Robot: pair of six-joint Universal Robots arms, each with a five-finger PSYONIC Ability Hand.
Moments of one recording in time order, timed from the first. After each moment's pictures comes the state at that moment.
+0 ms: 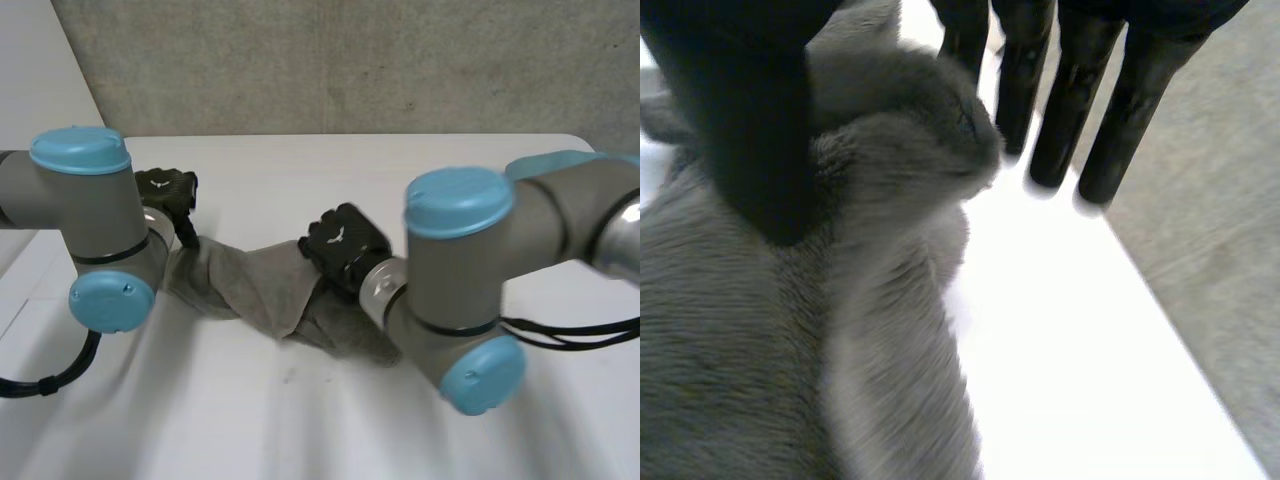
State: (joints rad) left arm 4.32 -2.22 -1.16 3.13 -1.79 3.38; right arm 2.31 -0.89 1.12 0.09 1.50 2.54; left_hand 0.89 0.91 0.93 0.93 0.75; right_hand 0.44 0.53 0.55 0.56 0.39
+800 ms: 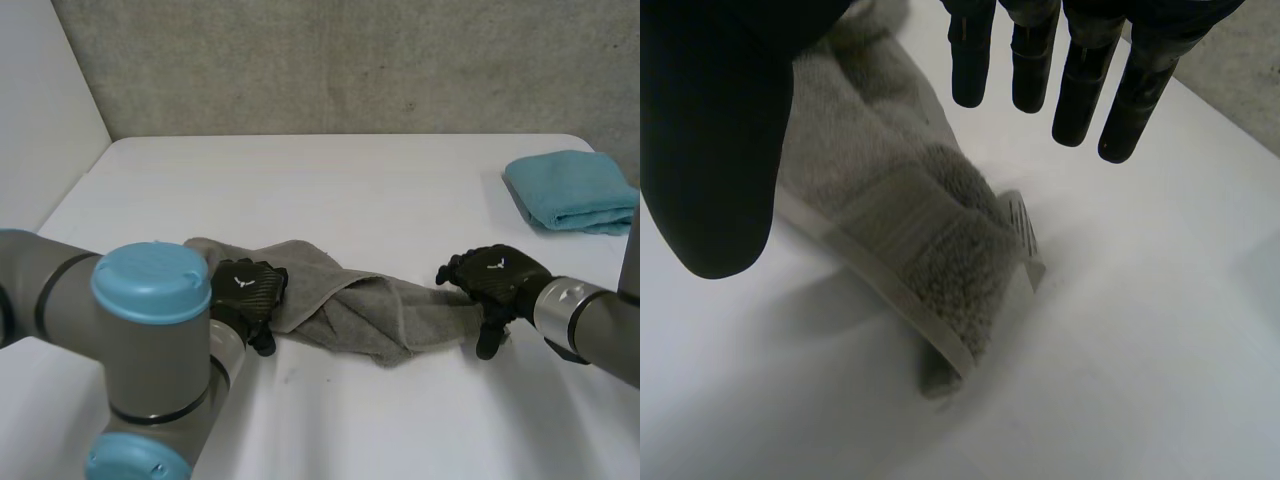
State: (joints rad) left arm 4.01 -2.04 -1.57 3.21 -1.79 3.29; right arm 1.78 -1.18 1.62 0.15 1.21 2.55; left_hand 0.63 0.63 0.63 0.63 0.45; right_hand 0.25 0.29 0.30 0.30 0.12
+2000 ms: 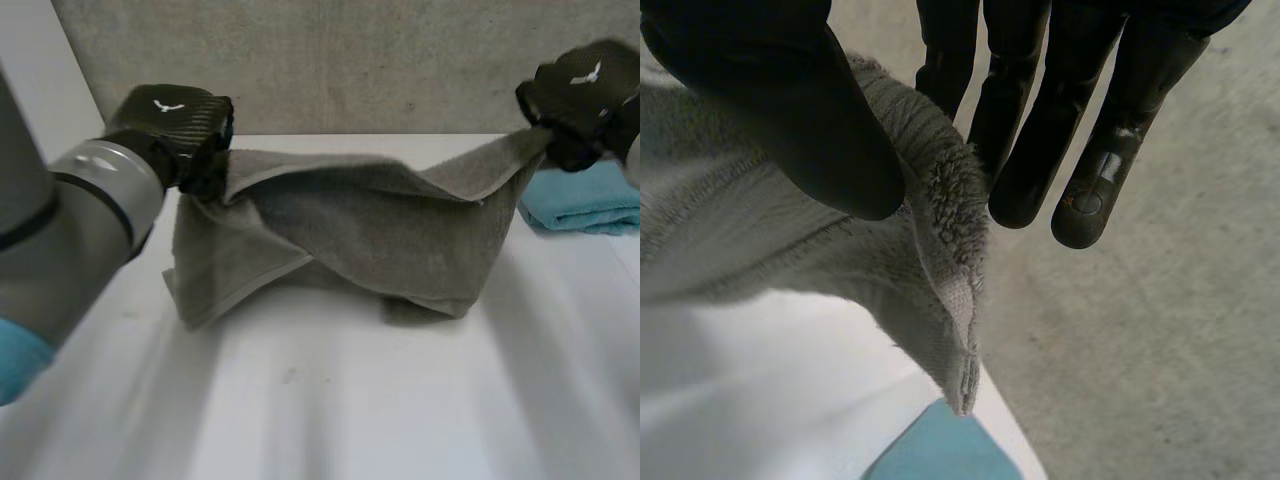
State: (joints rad) left arm 4.11 -1.77 -1.18 2.81 -1.76 3.40; right arm 1.78 -1.45 1.22 0.34 1.32 2.45; left_hand 1.14 1.20 1.19 1.20 0.96; right_hand 0.98 1.17 1.18 1.19 0.98
